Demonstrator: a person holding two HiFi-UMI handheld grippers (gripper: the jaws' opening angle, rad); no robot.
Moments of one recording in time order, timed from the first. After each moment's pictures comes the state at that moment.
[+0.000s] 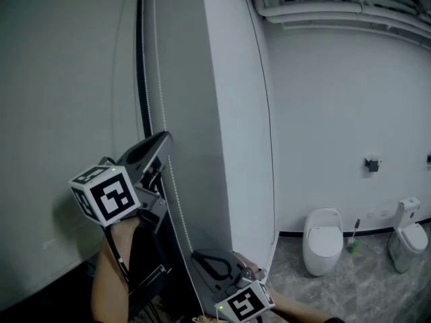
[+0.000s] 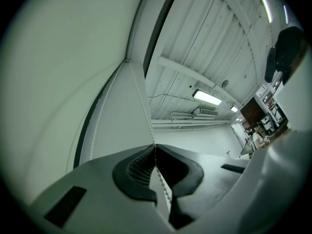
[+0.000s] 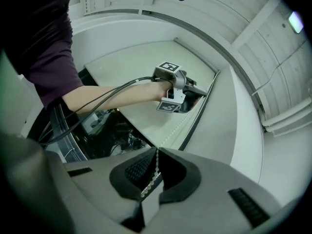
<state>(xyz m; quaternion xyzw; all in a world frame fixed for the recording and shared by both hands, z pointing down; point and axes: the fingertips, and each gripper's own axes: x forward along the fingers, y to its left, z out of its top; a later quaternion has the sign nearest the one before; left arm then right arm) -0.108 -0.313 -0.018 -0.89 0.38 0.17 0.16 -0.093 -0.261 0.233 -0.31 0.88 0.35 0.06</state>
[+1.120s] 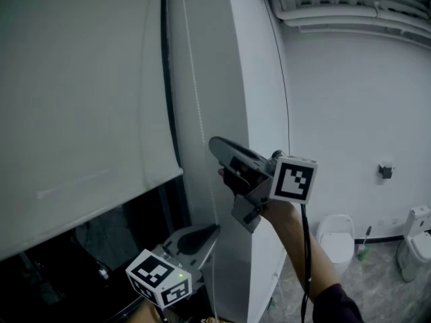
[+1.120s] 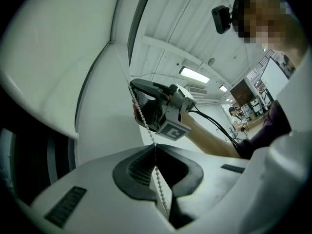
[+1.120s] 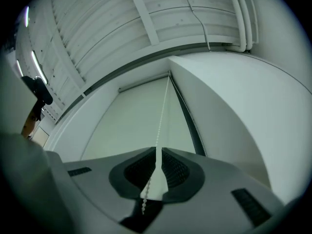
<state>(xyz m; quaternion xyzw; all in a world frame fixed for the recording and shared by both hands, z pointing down) -0.076 -0.284 0.207 -0.91 0.37 0.05 0.18 -0.068 -0.300 0.024 -0.06 0.96 0.04 0.27</state>
